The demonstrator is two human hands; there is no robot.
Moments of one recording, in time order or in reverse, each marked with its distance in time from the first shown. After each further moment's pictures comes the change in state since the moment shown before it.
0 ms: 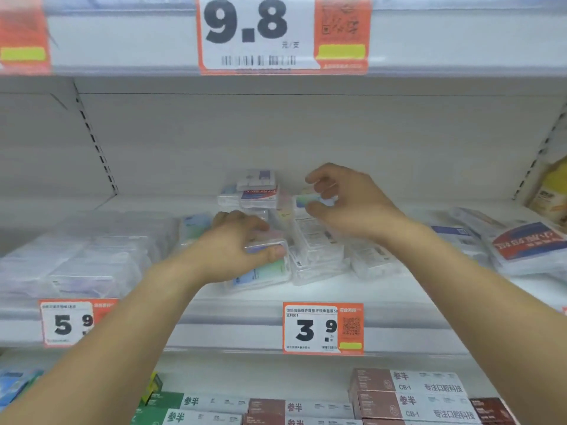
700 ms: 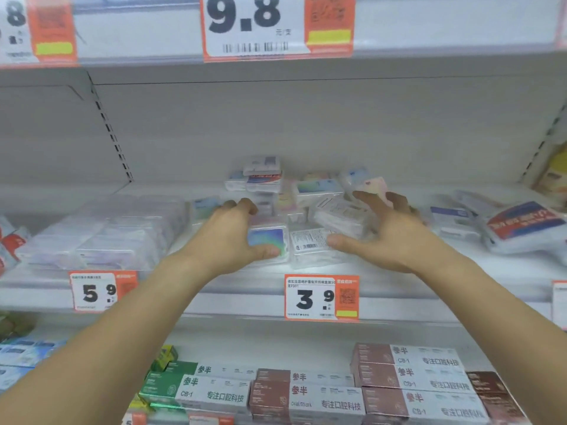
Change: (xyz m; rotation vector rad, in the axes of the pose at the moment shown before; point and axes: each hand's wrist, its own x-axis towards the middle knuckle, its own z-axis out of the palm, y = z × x) left_hand -0.021 0.001 0.010 0.110 0.136 -0.064; right_hand -0.072 0.039 -0.007 -0.361 -0.115 0.308
